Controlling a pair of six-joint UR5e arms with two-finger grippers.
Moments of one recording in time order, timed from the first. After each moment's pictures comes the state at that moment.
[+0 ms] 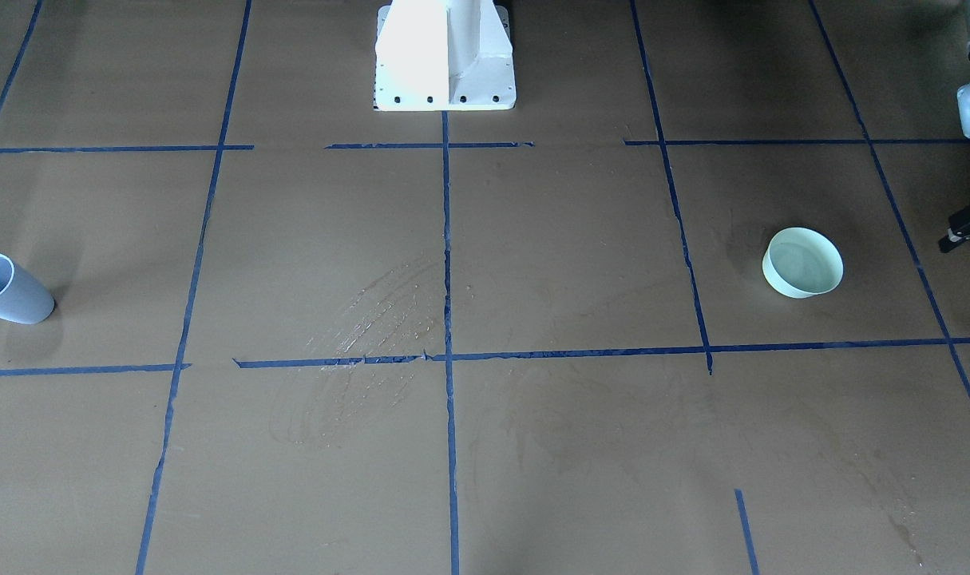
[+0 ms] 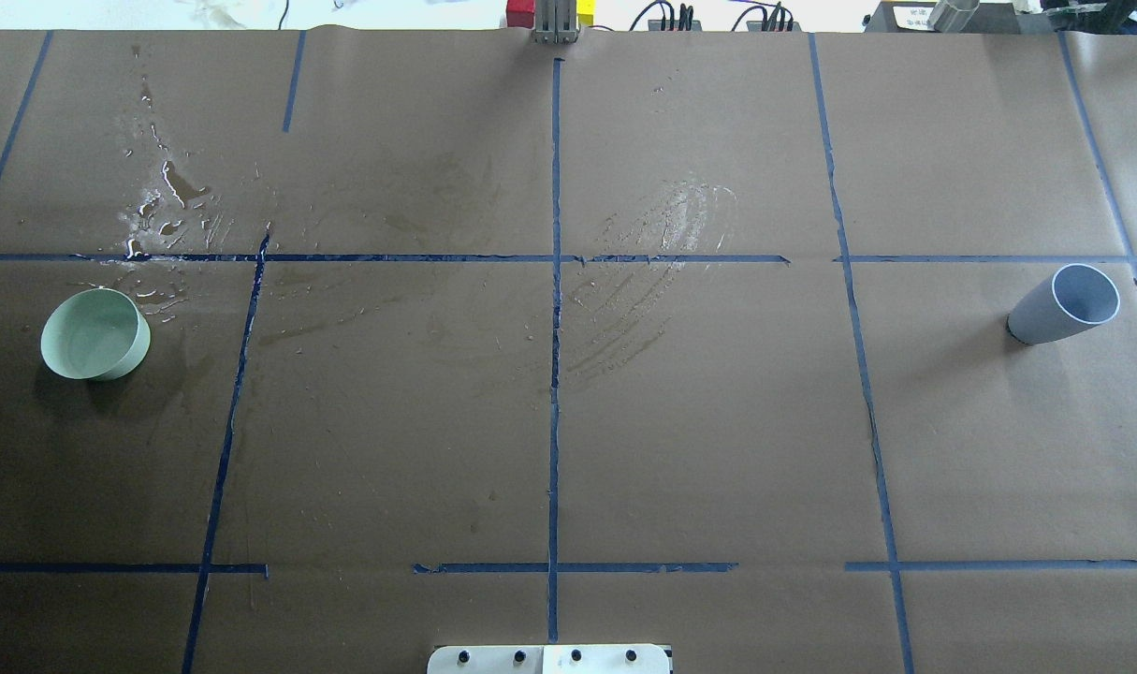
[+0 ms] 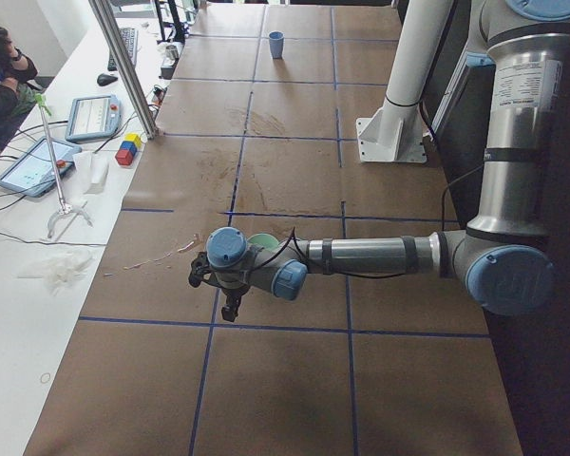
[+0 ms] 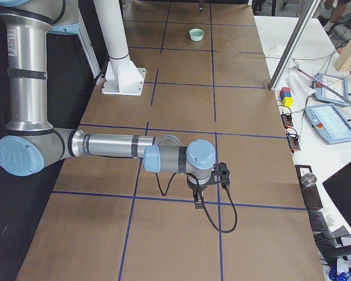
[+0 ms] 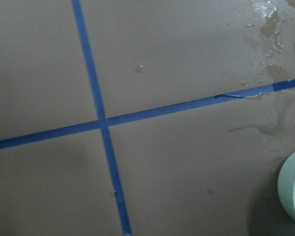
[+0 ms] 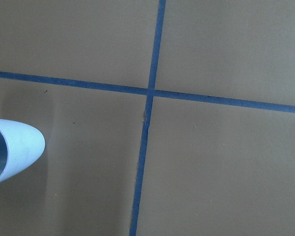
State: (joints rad) left arm -1.41 -1.58 -1.48 -1.89 -2.40 -0.09; right arm 1.60 -1.63 1.63 -1.54 2.36 -0.12
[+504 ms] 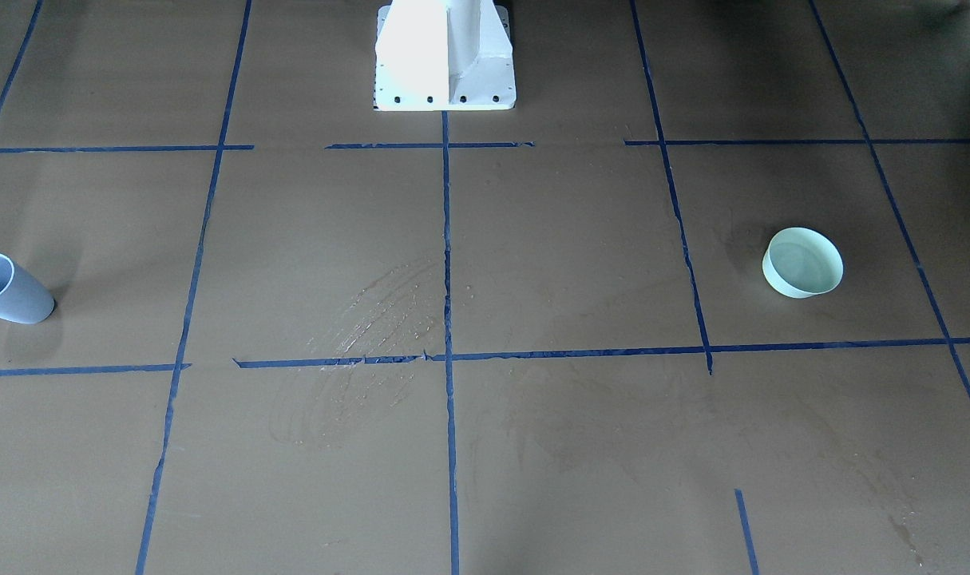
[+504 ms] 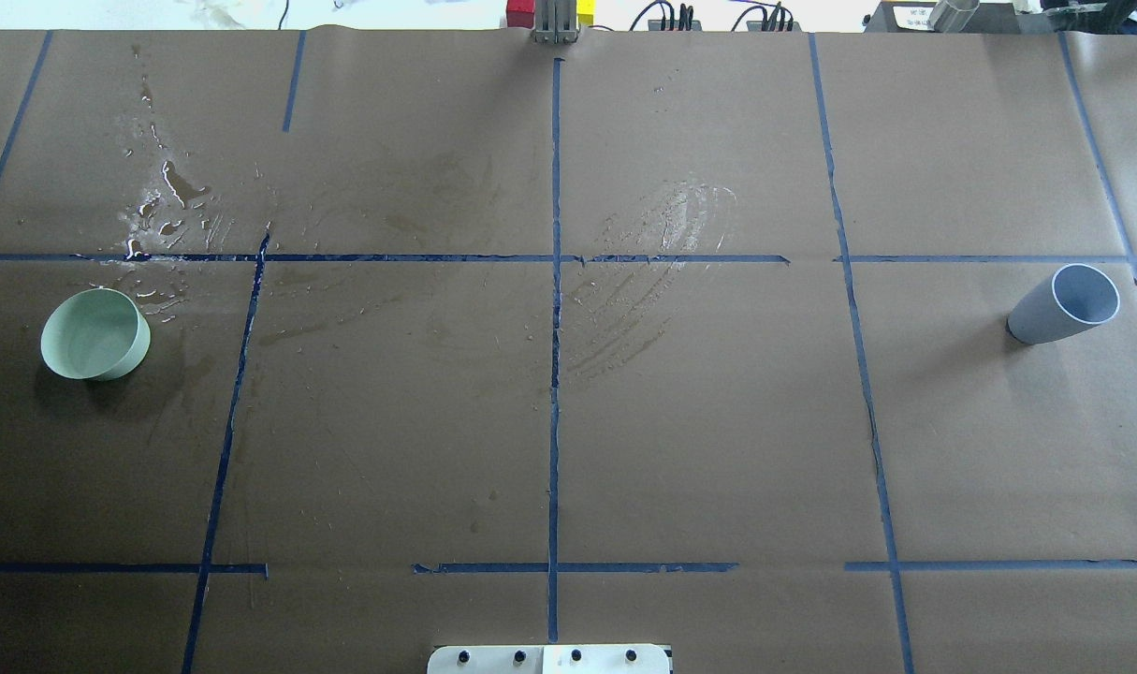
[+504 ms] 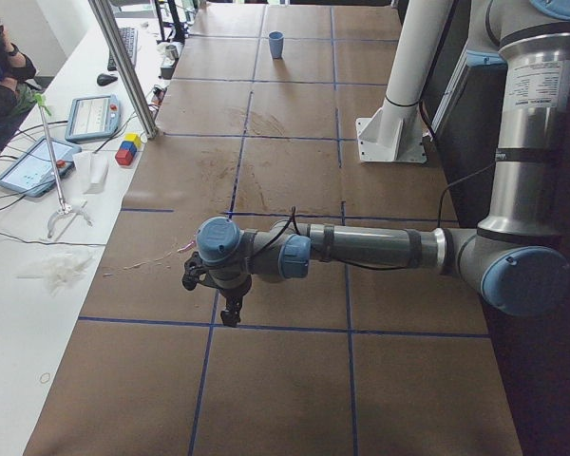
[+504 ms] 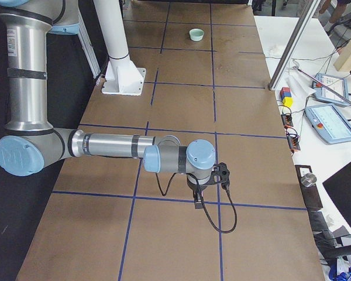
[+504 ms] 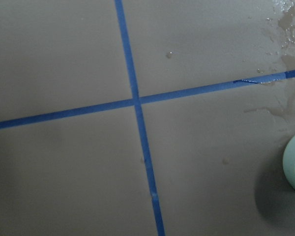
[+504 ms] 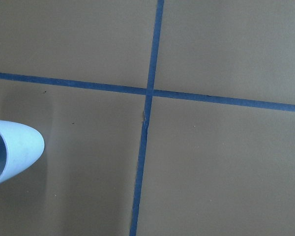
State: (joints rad) left arm -1.55 -1.58 -1.62 -1.53 -2.38 0.12; right arm 1.60 -1.63 1.63 -1.54 2.36 -0.11
